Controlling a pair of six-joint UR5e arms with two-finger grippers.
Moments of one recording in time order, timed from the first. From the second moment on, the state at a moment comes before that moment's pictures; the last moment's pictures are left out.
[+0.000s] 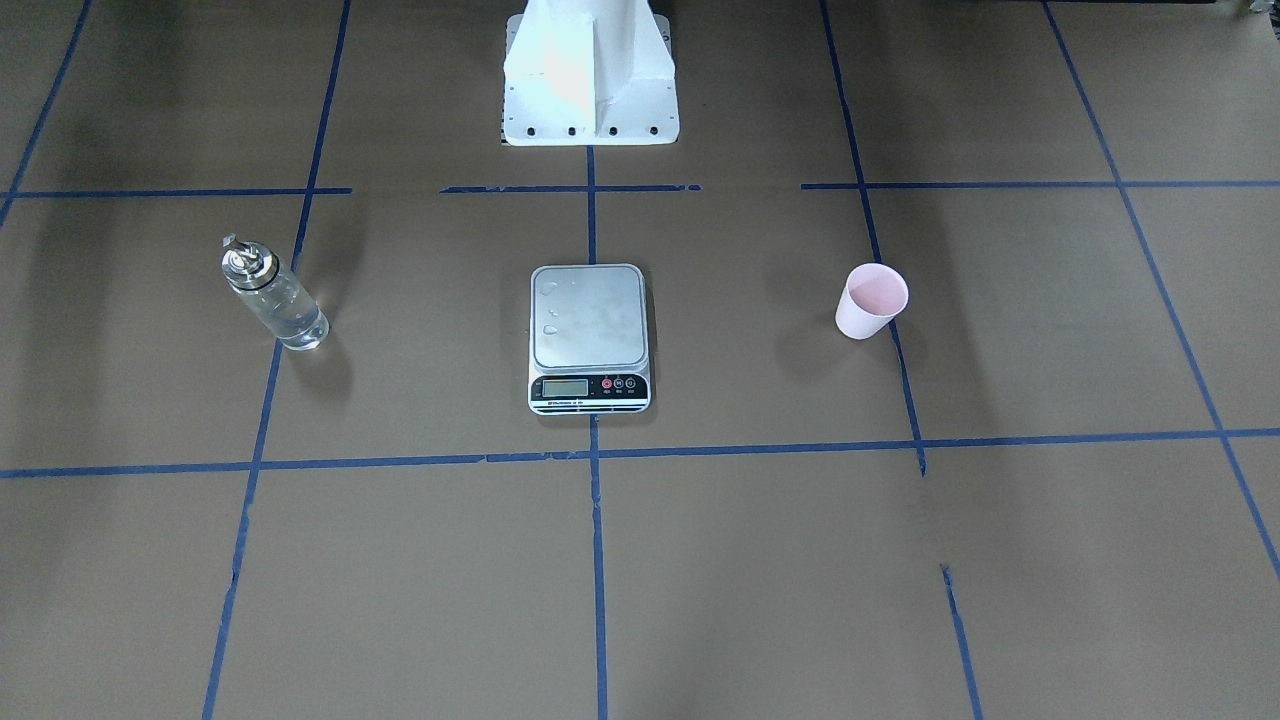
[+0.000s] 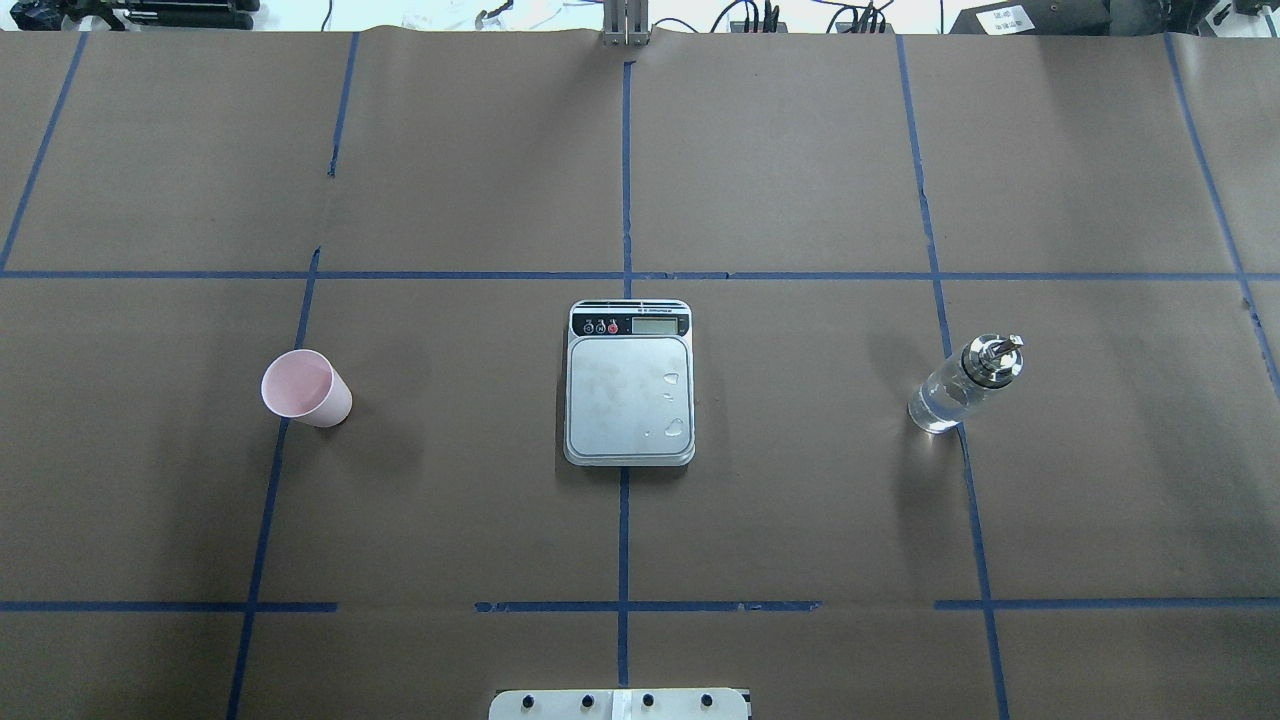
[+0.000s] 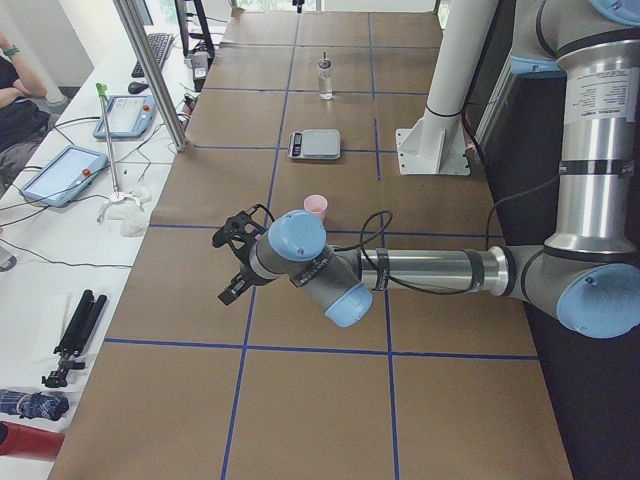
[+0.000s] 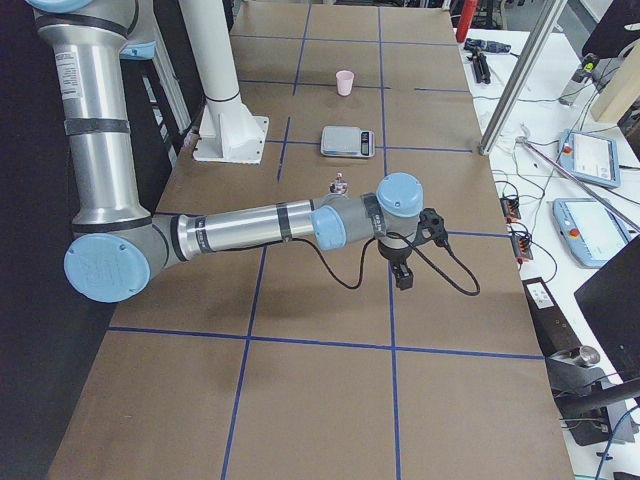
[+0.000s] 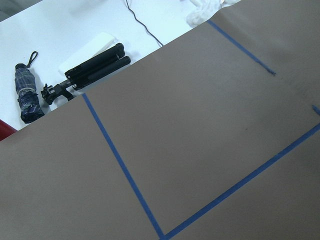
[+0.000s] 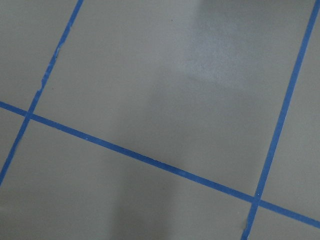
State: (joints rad) left arm -1.60 -1.53 -1.61 -2.42 -2.47 -0.04; right arm 1.46 -1.49 1.68 -1.40 2.40 -0.01
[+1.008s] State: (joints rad) left arm -0.94 -1.51 -1.87 -2.45 -2.07 -0.91; right arm 1.46 -1.52 1.68 -1.23 2.40 0.15
